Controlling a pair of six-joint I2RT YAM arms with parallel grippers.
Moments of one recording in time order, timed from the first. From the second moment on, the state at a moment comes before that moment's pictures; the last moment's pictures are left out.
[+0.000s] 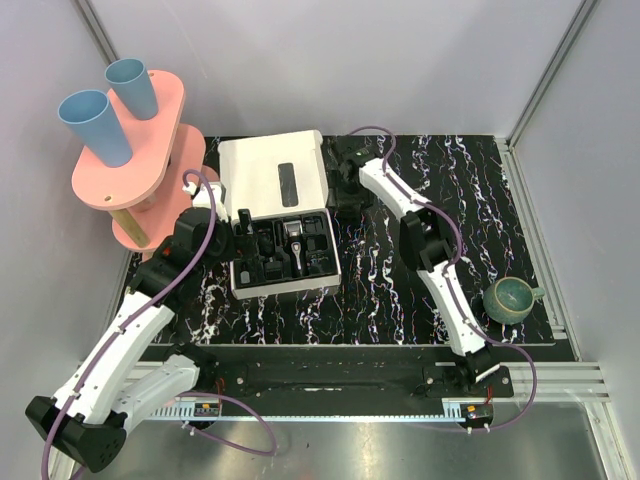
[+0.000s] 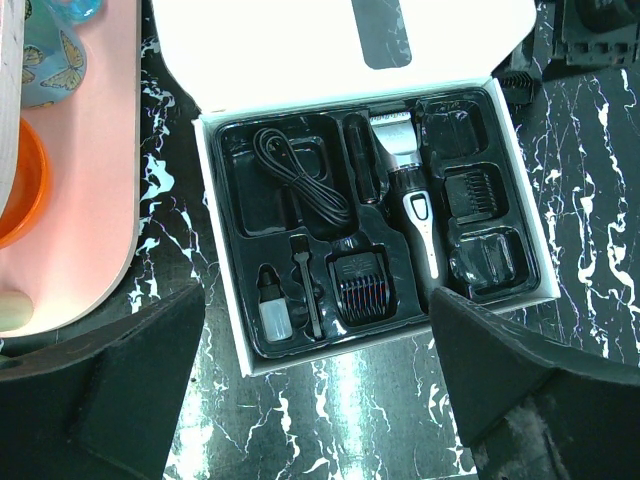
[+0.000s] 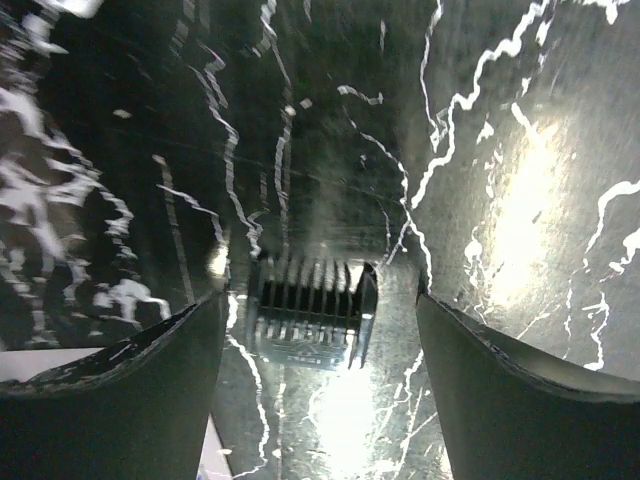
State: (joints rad) left arm -0.45 0.85 0.94 -0.66 -0.25 -0.34; right arm 0.50 2.60 2.45 -1.00 0.11 0.43
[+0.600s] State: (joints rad) left arm -0.45 0.85 0.94 -0.66 -0.25 -0.34; right arm 0.49 2.59 2.40 -1.03 0.12 0.42
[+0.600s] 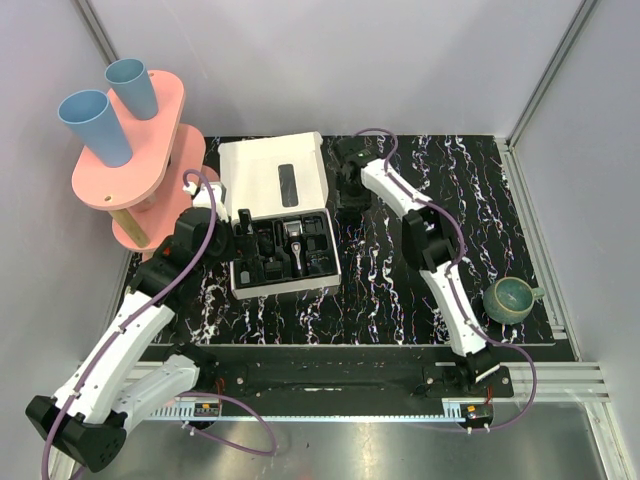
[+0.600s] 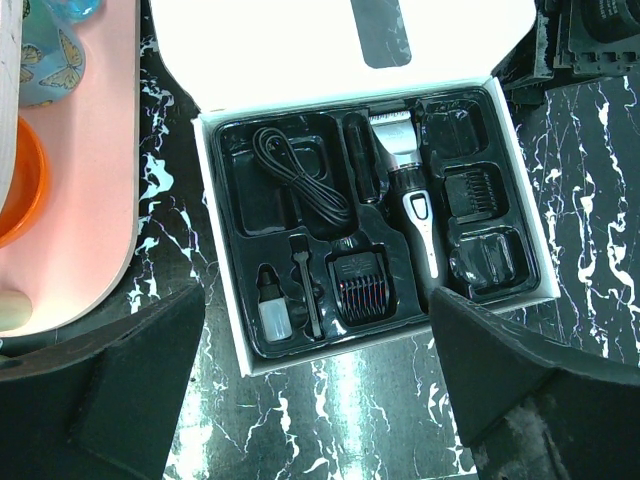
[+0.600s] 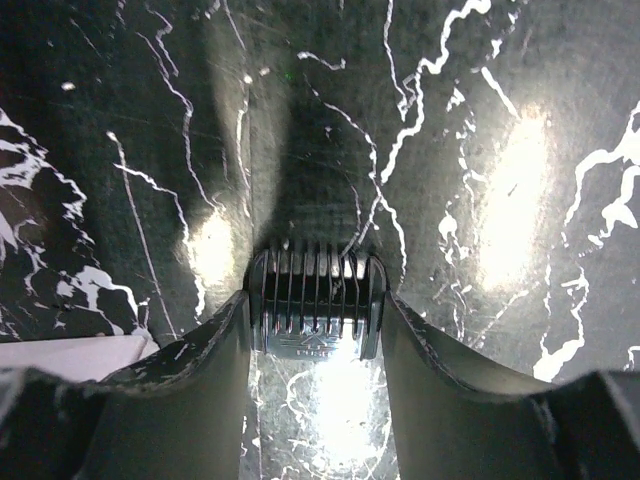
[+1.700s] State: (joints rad) left arm -0.86 1.10 0.70 0.39 -0.07 -0.51; right arm 0.49 1.33 1.28 -0.45 -0.18 1.11
